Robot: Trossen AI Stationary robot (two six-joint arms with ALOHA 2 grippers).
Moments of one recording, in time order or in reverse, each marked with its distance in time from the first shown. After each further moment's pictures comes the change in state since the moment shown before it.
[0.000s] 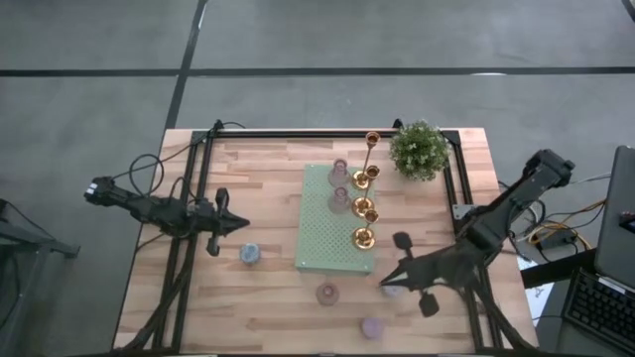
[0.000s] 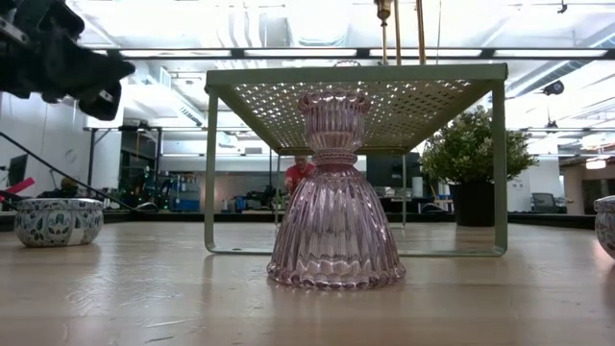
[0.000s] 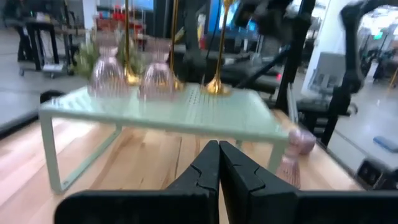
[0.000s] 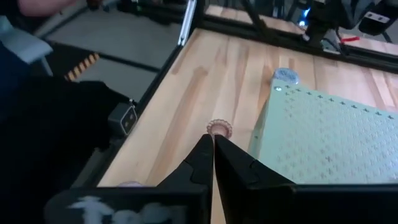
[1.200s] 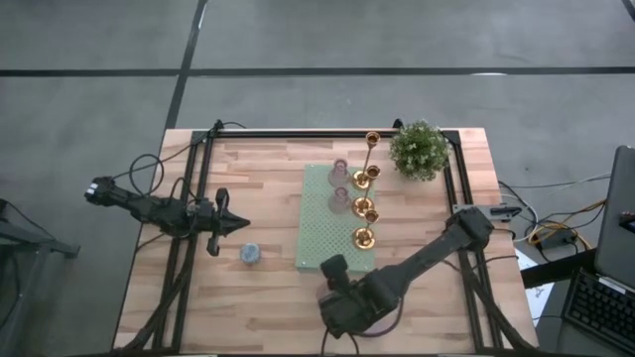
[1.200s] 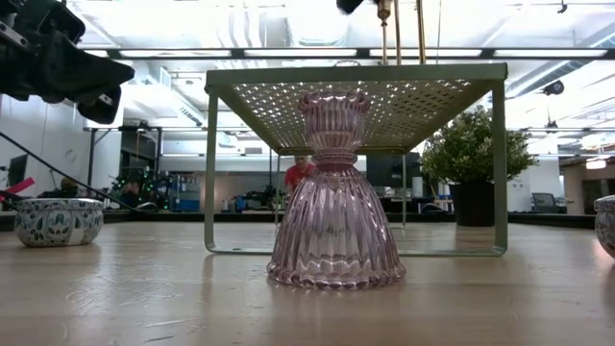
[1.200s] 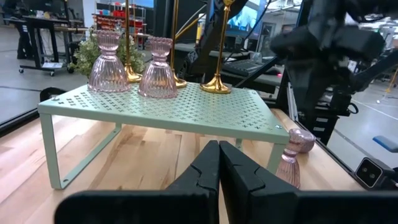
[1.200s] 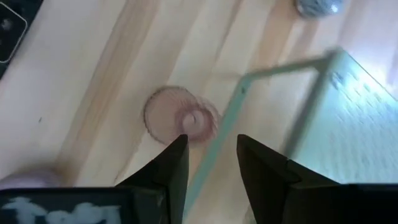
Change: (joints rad) left arm 0.000 -0.004 0.000 -0.027 0.000 -0.013; right arm -0.155 0.955 1.095 -0.872 -0.028 -0.127
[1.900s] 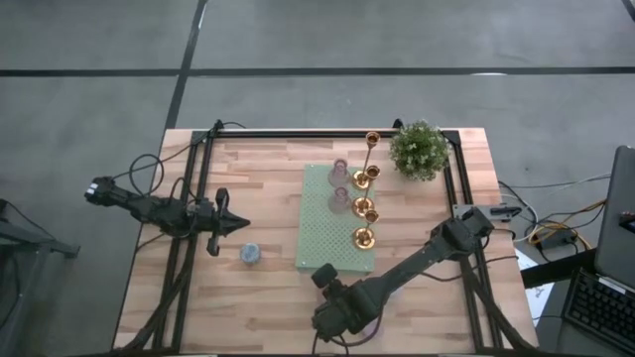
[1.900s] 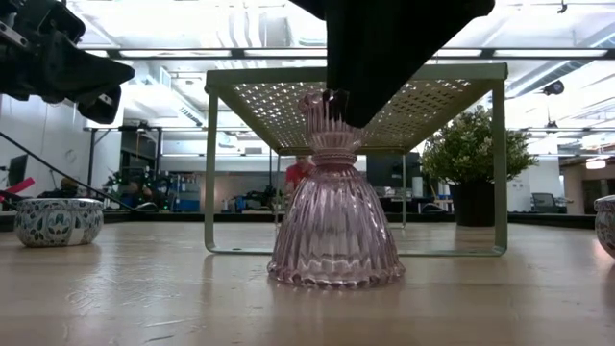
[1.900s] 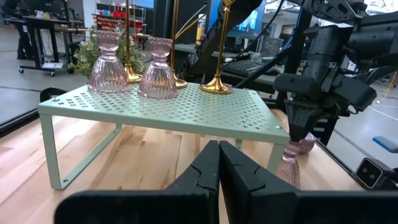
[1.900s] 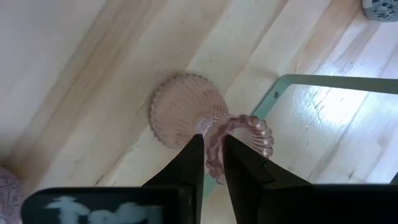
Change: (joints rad) left arm 0.000 0.000 0.000 0.001 0.000 0.000; right arm -0.006 0.139 -0.005 0.042 -0.012 -0.185
